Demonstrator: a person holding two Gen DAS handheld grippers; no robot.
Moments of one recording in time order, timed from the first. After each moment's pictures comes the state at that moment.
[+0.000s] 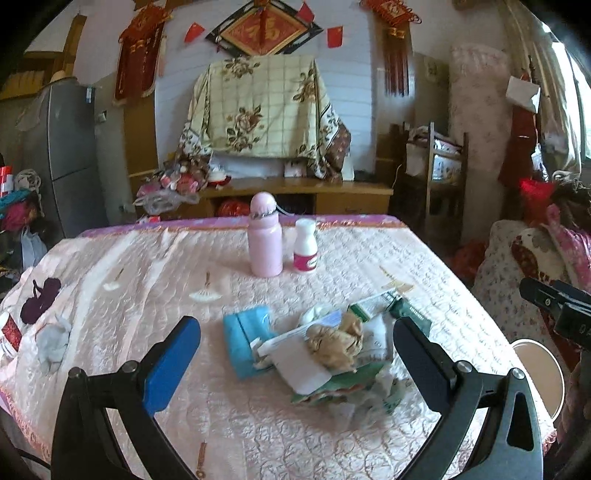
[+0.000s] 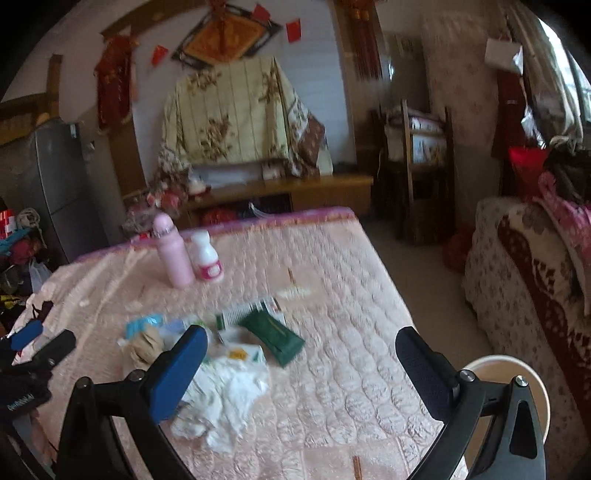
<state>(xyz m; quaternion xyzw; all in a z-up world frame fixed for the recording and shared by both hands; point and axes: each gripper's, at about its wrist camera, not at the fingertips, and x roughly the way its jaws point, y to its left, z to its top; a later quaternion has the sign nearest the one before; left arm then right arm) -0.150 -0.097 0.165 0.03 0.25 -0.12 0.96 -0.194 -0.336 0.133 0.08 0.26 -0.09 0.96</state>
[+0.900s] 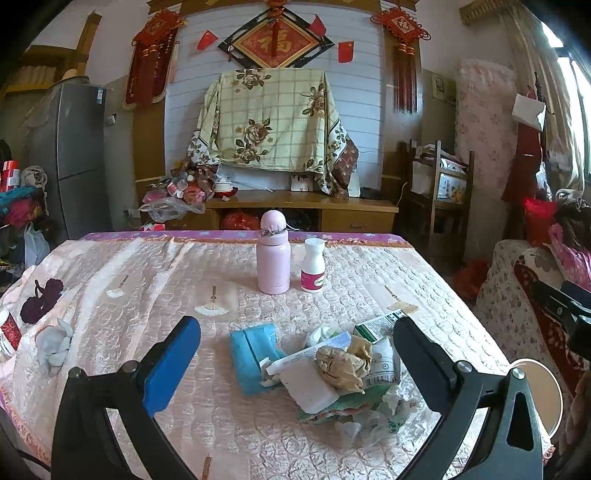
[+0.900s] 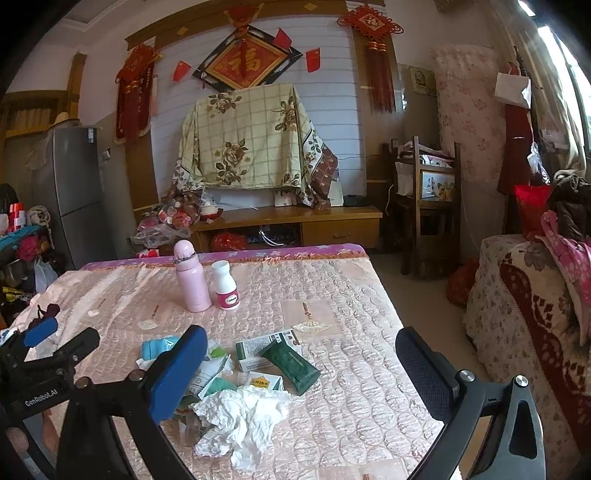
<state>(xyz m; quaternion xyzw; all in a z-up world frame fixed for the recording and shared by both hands) -0.148 -0.085 0.166 0.00 0.23 -0.11 0.97 -0.196 -0.311 0.156 0.05 0.22 -0.07 0.97</state>
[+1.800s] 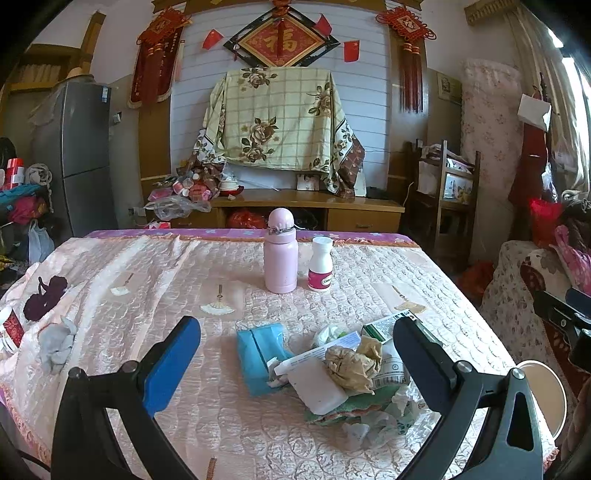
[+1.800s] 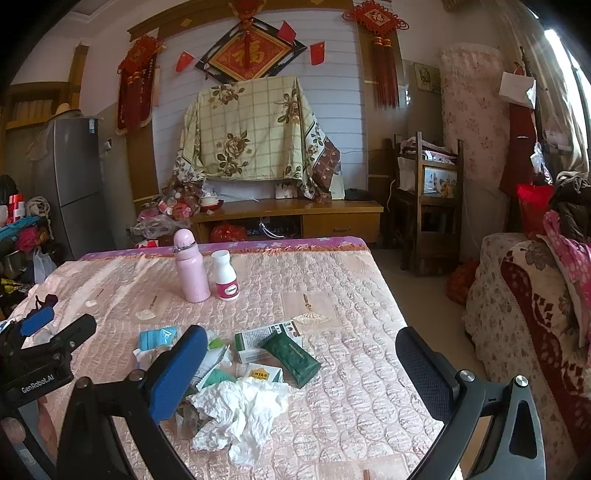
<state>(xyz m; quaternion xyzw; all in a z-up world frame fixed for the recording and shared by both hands) -0.145 -0.080 0.164 0.00 0.23 -0.09 0.97 -0.193 -0.307 0.147 0.04 0.23 -0.07 0.97</state>
